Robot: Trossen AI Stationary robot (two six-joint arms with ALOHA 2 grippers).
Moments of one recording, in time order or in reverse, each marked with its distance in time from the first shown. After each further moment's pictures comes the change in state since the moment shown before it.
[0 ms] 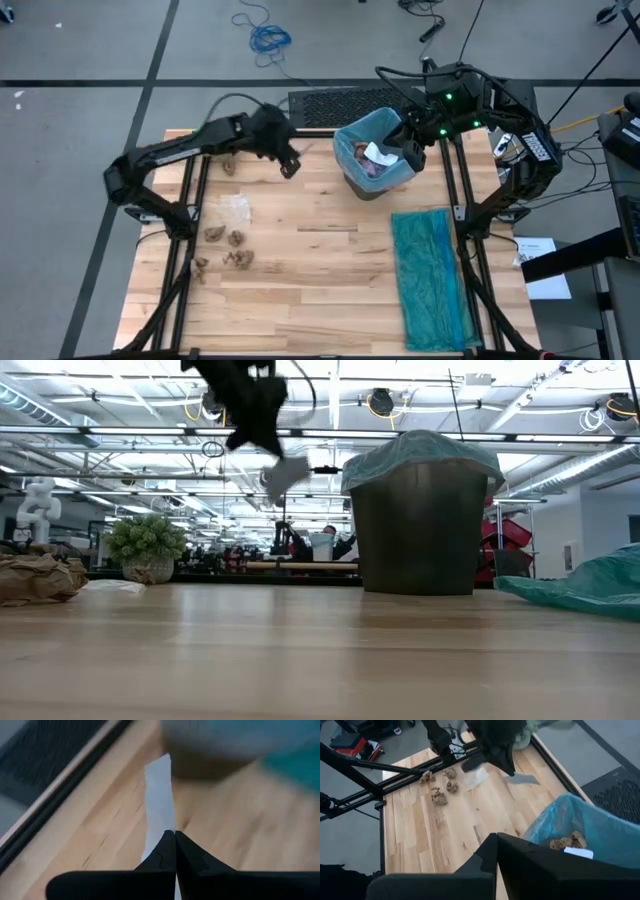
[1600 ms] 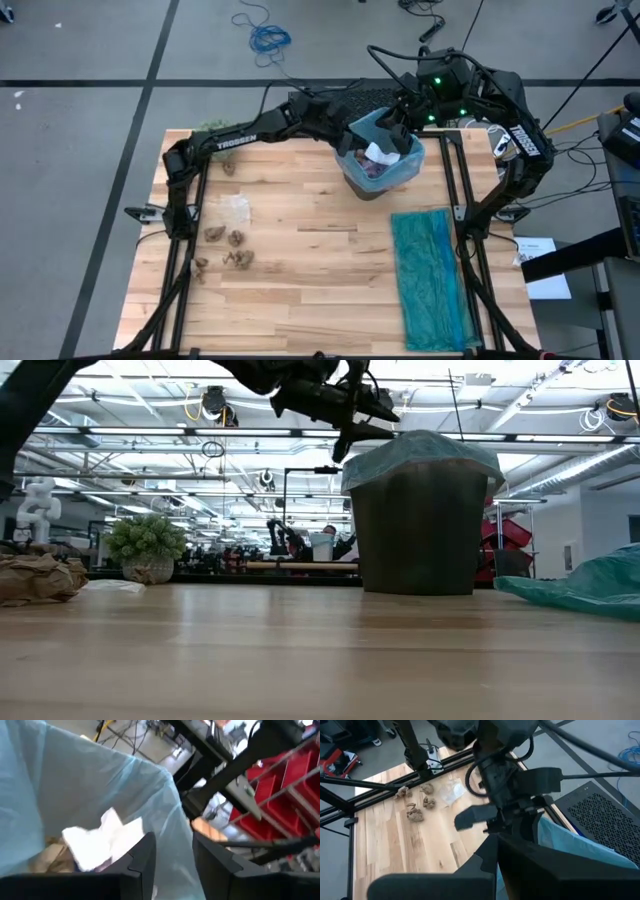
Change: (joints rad) left arm -0.005 0.472 0.411 0.488 0.451 -0.301; right arm -0.111 0.042 0.000 0.076 0.018 -0.078
